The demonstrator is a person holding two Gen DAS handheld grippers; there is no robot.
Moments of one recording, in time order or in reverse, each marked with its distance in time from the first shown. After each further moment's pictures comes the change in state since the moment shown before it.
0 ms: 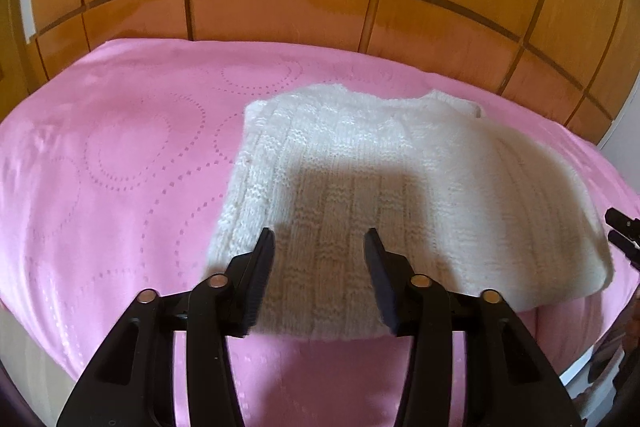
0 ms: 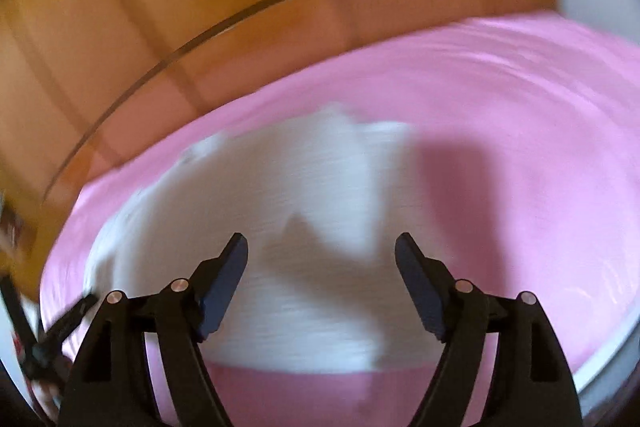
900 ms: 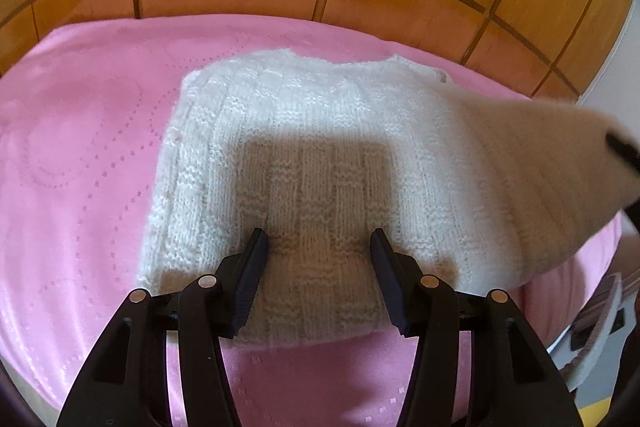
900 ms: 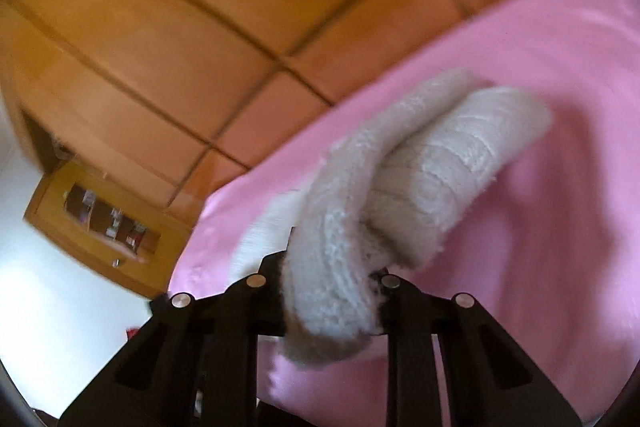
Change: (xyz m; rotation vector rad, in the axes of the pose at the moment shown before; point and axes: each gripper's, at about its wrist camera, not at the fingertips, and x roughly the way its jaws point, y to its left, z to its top) left arm 0.032 -0.009 0.000 0.045 0.099 -0.172; right arm -0.009 0.081 0.022 0.018 0.107 0.529
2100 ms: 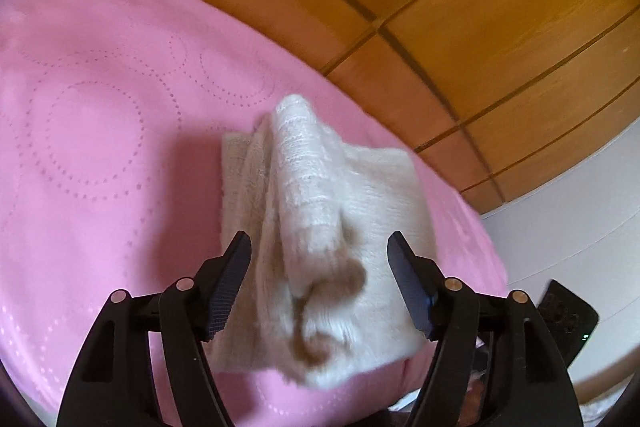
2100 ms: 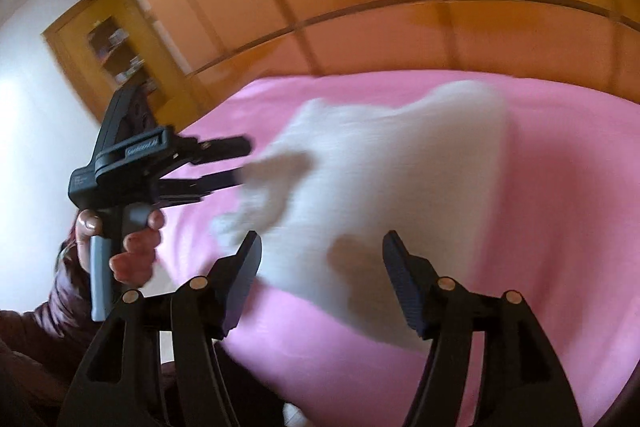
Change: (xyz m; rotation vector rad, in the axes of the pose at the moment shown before) left arm -0.039 0.090 0.068 -0.350 -0.016 -0.326; right arm 0.096 0.108 -0.081 -0.475 0.197 -0.046
